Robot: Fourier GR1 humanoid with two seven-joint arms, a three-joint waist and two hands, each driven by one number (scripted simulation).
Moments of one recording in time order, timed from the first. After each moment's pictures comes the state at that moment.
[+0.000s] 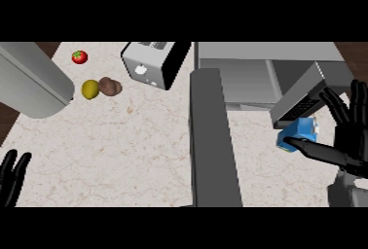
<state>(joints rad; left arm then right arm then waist) 0.45 0.03 0.10 -2.23 0.23 -0.23 -0.11 -0.10 -0.12 -0.25 -1.58 -0.10 -0.06 -0.24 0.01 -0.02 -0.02</state>
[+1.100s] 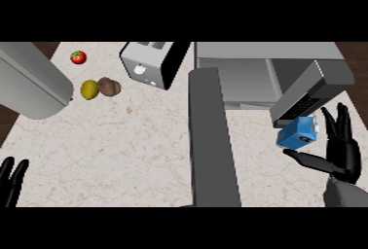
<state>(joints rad) 0.50 0.01 0.10 -2.26 0.23 -0.27 -0.13 -0.17 -0.20 -0.33 -1.01 -0.07 0.03 -0.68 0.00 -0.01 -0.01</state>
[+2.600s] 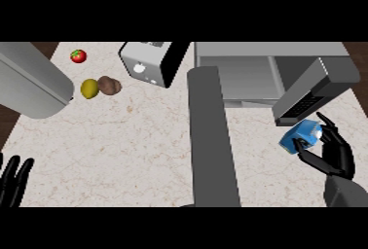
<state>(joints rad) 0.48 0.01 0.12 -2.20 0.26 -0.30 -0.14 -0.35 -0.30 -0.38 -0.48 -0.05 0.14 -0.93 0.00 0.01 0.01</state>
